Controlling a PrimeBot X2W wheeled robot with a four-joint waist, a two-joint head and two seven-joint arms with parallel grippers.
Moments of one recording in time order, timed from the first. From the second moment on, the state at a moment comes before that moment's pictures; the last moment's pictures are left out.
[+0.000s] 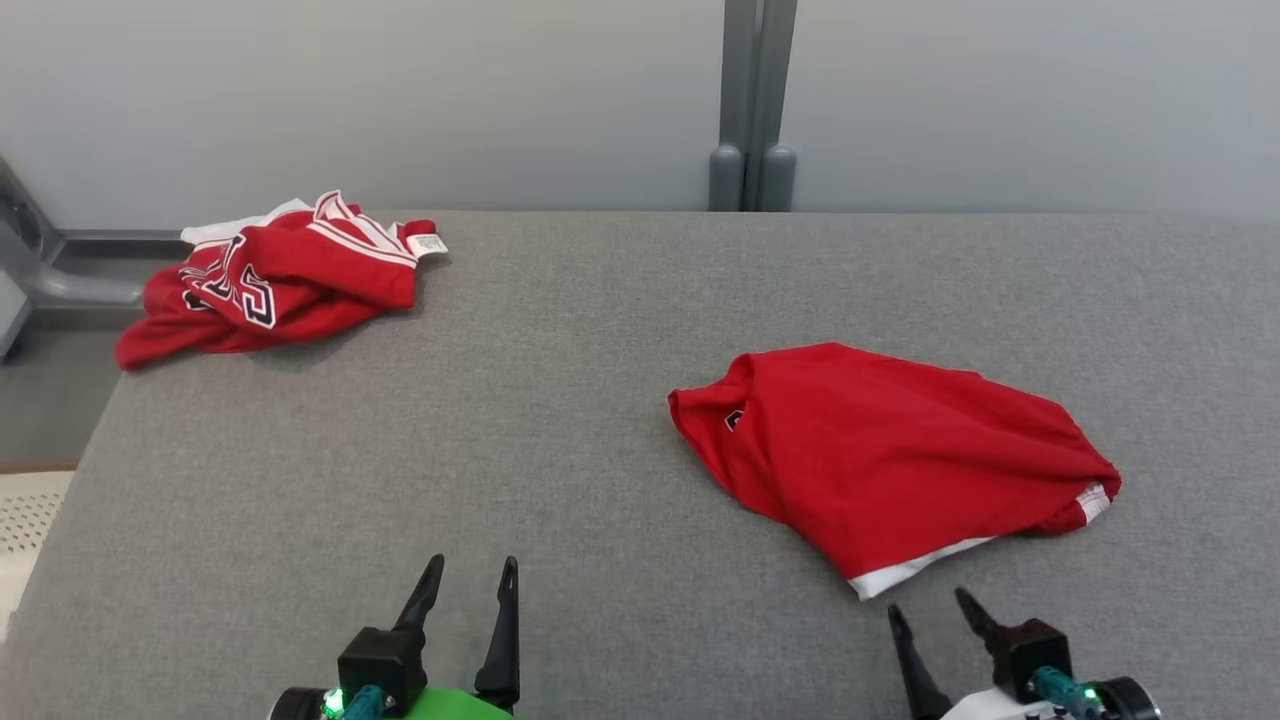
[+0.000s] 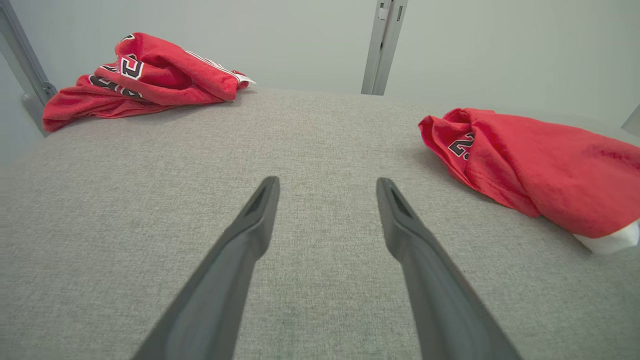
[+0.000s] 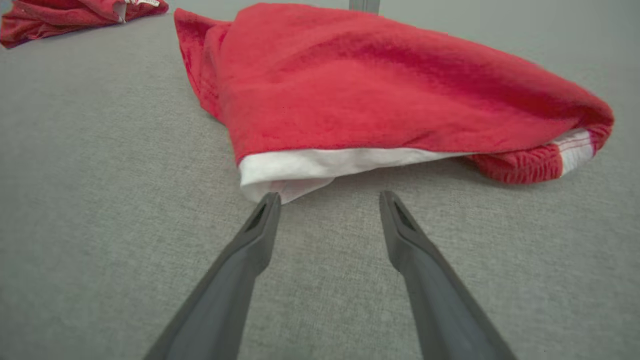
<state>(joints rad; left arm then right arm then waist) 0.00 0.05 -0.30 0.34 -0.25 0.01 -0.26 0.00 -0.05 0.07 0.51 0.00 0.13 -0.26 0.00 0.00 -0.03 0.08</state>
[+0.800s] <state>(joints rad) -0.01 0.05 -0.27 0.34 -0.25 0.02 -0.26 -0.19 -0.05 0.33 0.59 0.23 0.13 -0.26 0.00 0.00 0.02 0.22</state>
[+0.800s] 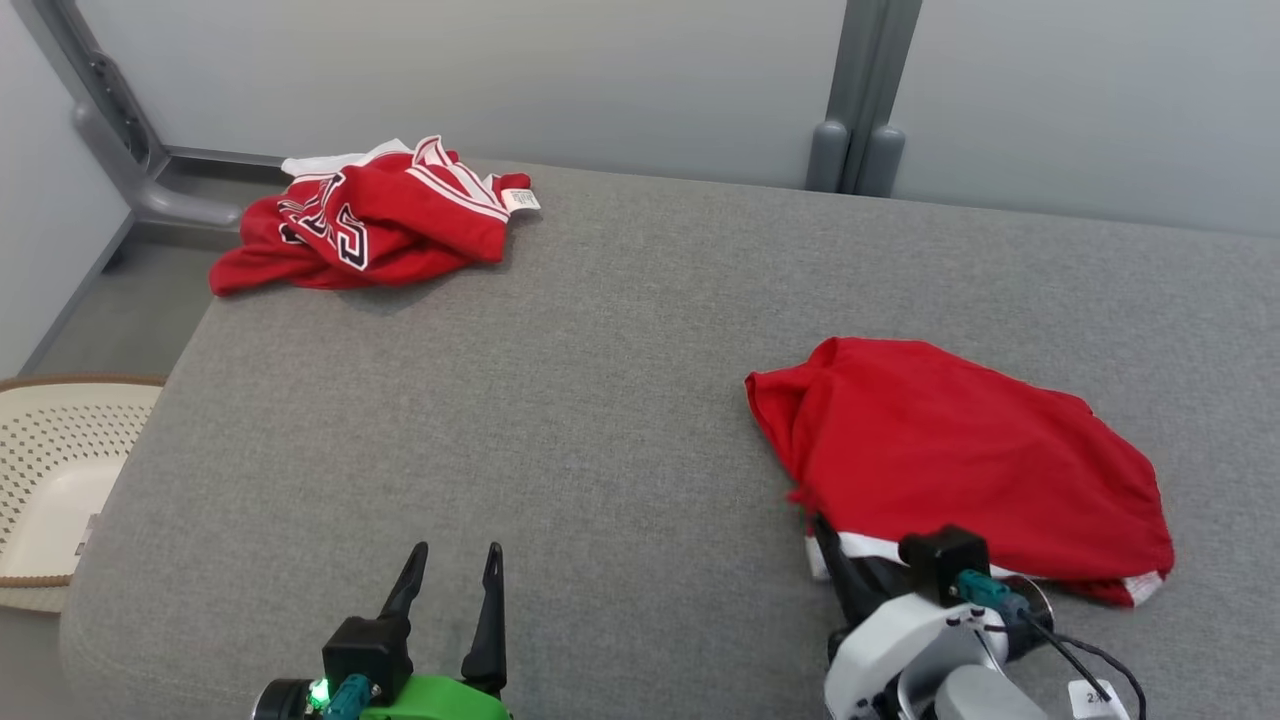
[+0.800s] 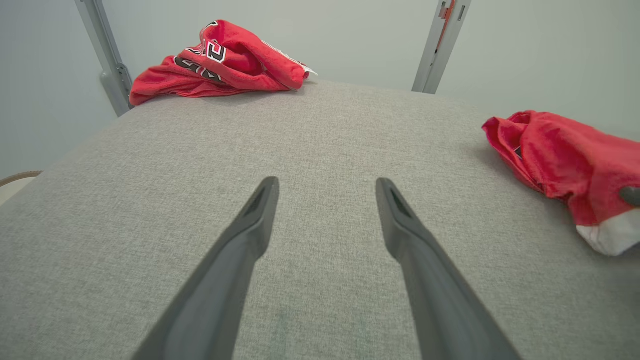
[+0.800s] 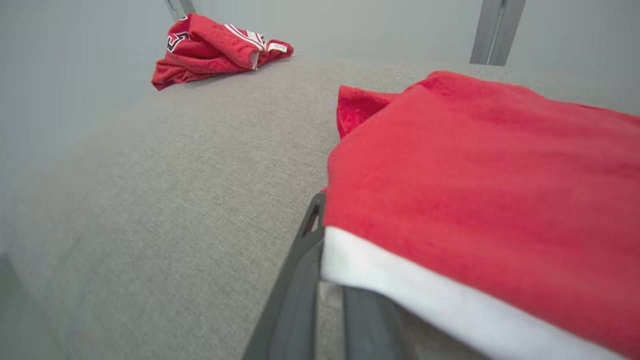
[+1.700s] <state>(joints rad) -0.06 0.05 -0.30 0.33 -0.29 0.03 -0.26 -0.42 -0.05 0.46 0.73 0.53 0.13 -0.26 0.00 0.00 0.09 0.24</state>
